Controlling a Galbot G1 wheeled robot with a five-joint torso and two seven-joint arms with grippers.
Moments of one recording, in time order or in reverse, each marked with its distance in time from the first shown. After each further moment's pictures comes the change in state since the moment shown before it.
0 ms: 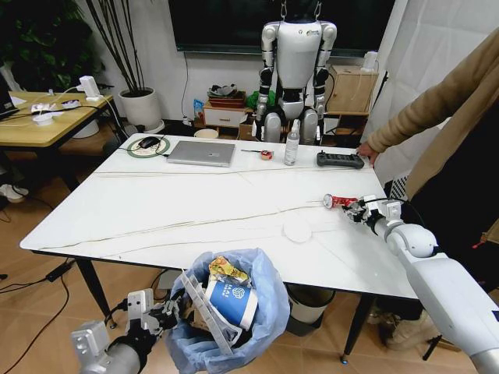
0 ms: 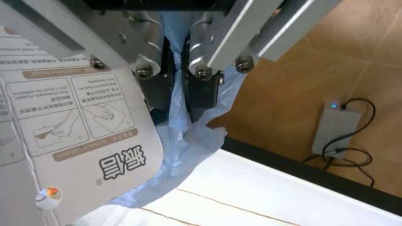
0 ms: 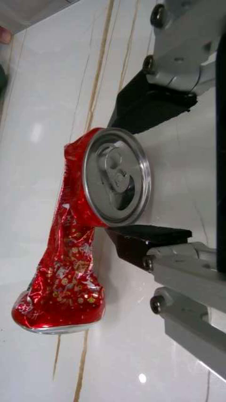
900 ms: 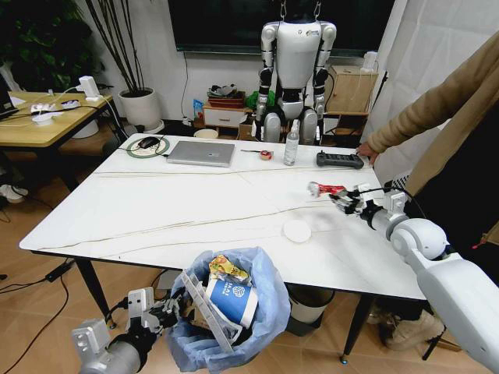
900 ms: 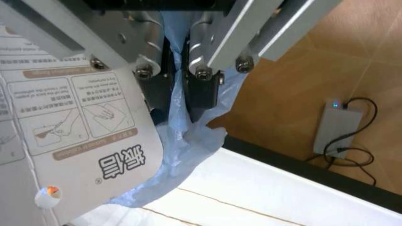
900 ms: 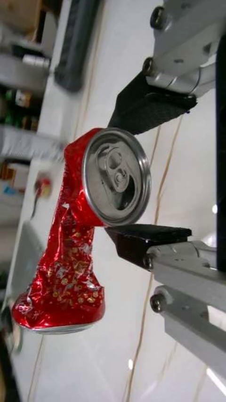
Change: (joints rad) left arm -0.014 0.008 -0.001 0.008 -0.013 0.003 -0.003; right arm -0.120 -0.114 0.012 0.537 0.294 -0.115 0.051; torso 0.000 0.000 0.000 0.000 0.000
